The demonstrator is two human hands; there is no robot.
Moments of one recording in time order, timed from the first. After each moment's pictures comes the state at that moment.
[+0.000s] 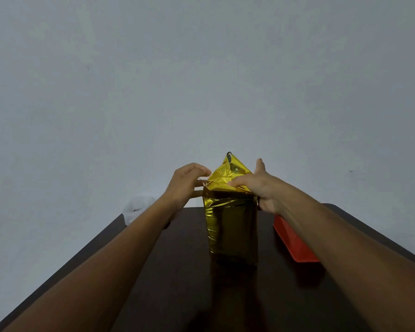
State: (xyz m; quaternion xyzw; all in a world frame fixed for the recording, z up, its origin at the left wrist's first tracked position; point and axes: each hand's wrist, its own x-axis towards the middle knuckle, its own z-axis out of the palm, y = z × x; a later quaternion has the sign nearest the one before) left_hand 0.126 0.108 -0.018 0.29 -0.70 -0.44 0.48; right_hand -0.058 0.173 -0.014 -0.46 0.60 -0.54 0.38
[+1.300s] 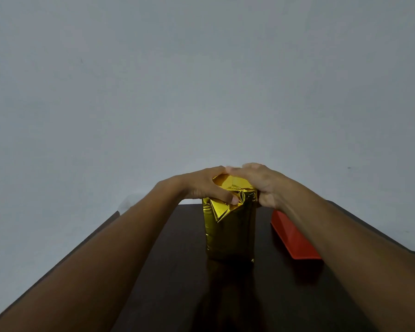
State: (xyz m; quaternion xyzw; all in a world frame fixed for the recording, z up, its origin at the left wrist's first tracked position) left_hand 0.097 0.092 0.000 0.30 -0.90 -0.30 0.13; right_hand -0.058 0.179 -0.007 -0.43 0.56 -0.56 0.43
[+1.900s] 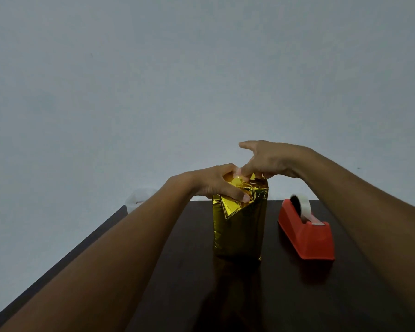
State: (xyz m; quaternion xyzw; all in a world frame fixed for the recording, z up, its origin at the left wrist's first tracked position) left_hand 0.094 0.091 -0.002 0.32 -0.89 -0.30 0.12; right_hand -0.065 0.184 0.043 -0.66 0.68 -0.28 0.18
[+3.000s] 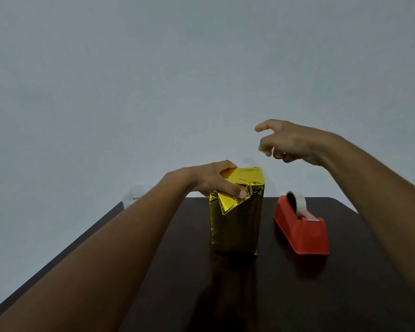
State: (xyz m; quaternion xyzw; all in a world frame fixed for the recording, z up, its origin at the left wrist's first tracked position) left_hand 0.094 0.091 -0.001 0.33 -0.88 -0.32 0.12; right_hand -0.096 0.209 0.062 -0.62 0.65 -0.39 0.18
